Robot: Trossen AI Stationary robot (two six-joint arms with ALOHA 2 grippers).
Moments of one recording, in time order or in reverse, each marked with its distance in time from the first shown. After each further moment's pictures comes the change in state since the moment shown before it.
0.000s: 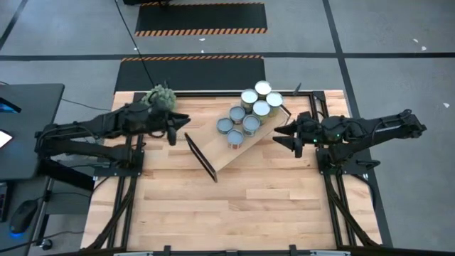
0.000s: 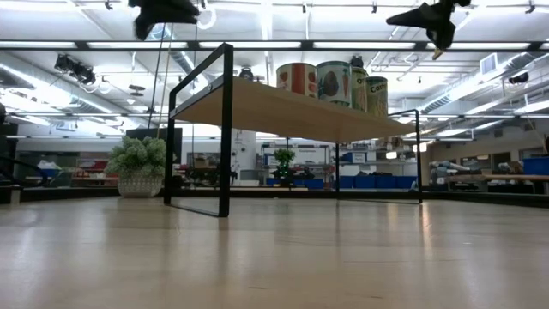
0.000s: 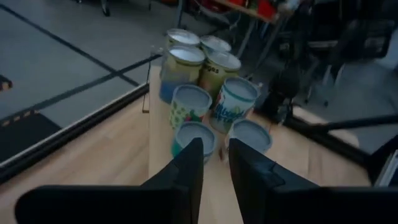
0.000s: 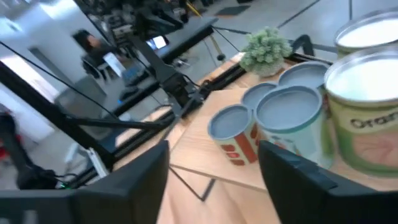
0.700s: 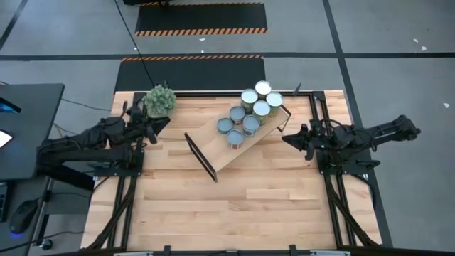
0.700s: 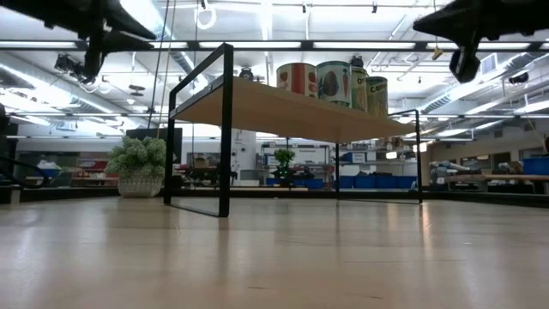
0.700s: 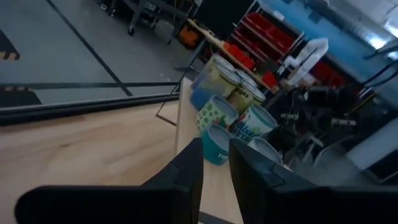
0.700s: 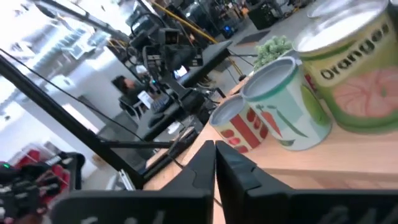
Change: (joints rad) left arm -0.002 -0.480 -0.381 0.071 -0.143 -0.293; right arm 0.056 -0.314 -0.367 0.254 0.053 0.076
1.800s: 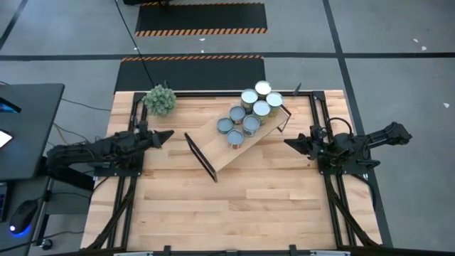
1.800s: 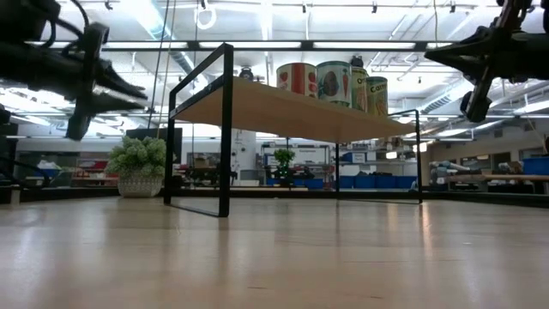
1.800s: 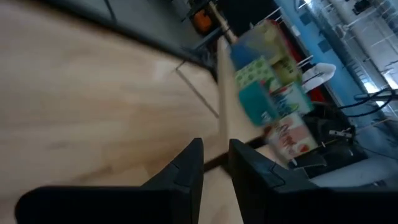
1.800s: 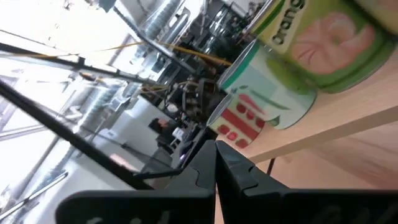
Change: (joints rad) left arm -0.044 -0.259 -0.385 0.074 -0.032 -0.345; right arm 0.014 -0.237 -0.342 0.299 0.050 0.156
